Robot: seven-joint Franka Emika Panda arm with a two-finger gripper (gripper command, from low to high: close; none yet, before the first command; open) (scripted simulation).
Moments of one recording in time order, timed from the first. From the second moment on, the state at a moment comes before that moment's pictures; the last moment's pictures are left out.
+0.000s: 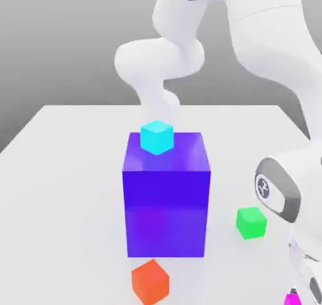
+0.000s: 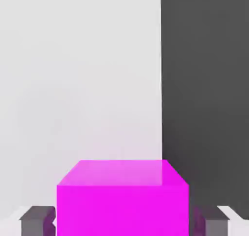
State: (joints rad) arm 0.48 0.61 -0.05 -2.07 0.06 2.68 -0.39
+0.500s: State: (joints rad) arm 0.50 0.23 -0.03 -2.37 -0.03 2.59 -0.57
